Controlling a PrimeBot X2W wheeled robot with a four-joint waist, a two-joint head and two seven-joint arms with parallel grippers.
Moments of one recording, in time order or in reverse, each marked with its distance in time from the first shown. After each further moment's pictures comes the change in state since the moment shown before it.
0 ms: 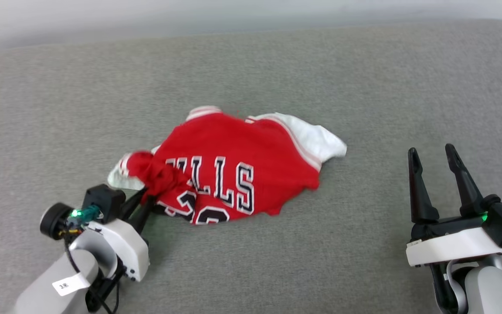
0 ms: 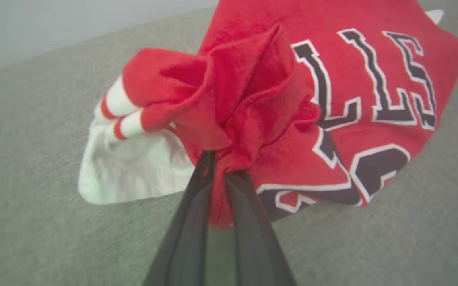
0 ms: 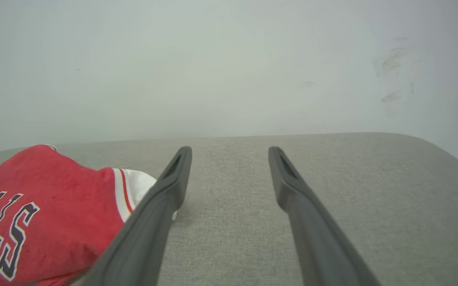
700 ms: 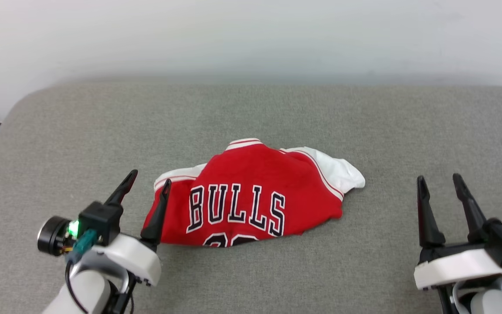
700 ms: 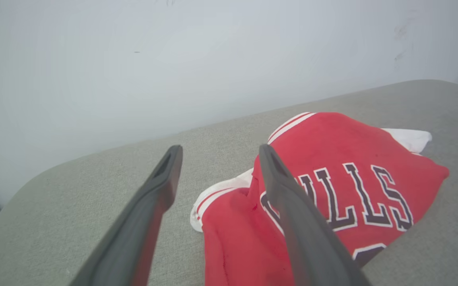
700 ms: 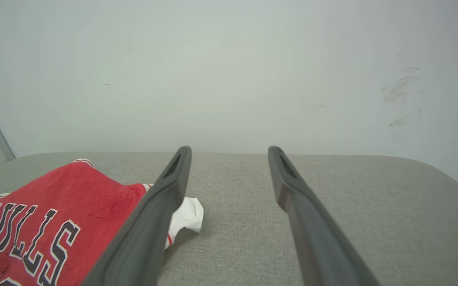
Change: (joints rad) left arm 0.174 -0.079 0.214 -0.199 0.176 0.129 -0.010; right arm 0.070 0.000 -0.047 0.043 -0.036 0.000 0.000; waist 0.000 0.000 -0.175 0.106
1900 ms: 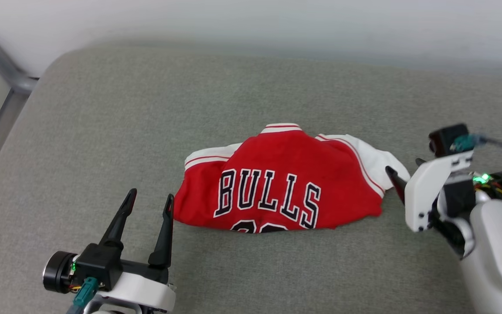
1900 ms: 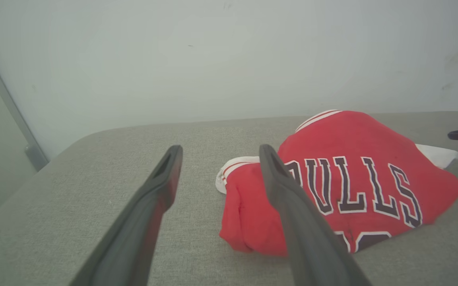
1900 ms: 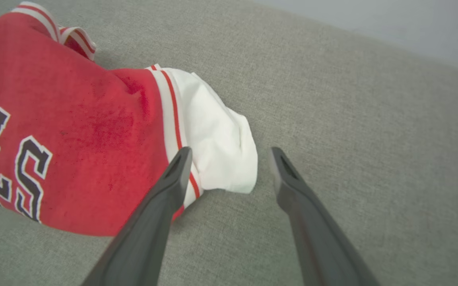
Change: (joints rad) left arm 0.314 -0.353 0.432 -0.251 0.368 -0.161 0.000; right arm -0.340 -0.146 0.186 0.227 0.062 0.000 0.711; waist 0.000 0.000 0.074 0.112
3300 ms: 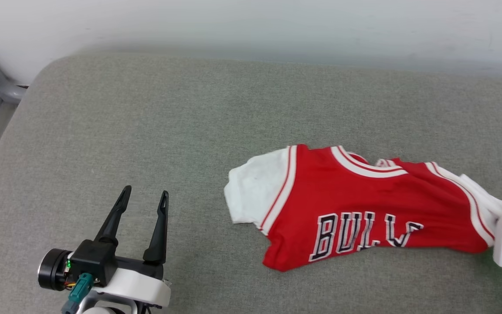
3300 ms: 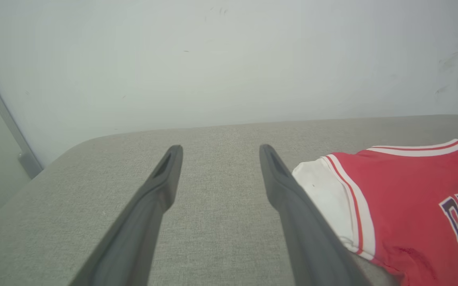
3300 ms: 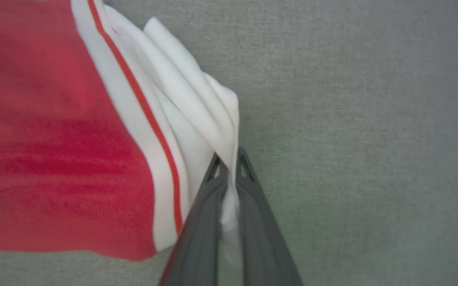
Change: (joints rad) left arm -0.022 -0.060 0.082 0.026 0.059 -0.066 0.000; right arm 0.079 -0.131 -0.278 0.144 0.007 0.000 0.156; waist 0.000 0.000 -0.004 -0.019
